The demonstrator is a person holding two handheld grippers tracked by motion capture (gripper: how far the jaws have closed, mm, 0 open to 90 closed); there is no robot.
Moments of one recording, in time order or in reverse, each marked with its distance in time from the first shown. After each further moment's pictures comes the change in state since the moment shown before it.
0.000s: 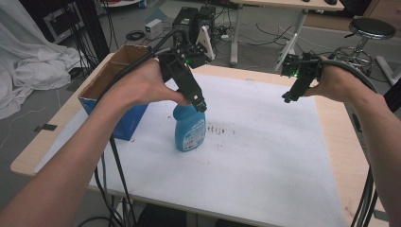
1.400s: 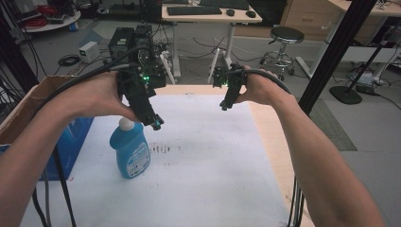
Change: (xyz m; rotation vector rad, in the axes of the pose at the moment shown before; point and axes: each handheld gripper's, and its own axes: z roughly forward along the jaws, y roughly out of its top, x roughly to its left) left arm -0.026 0.061 -0.006 -0.016 0.018 0.494; right arm -0.005 -0.008 -0.004 0.000 -0.008 0.022
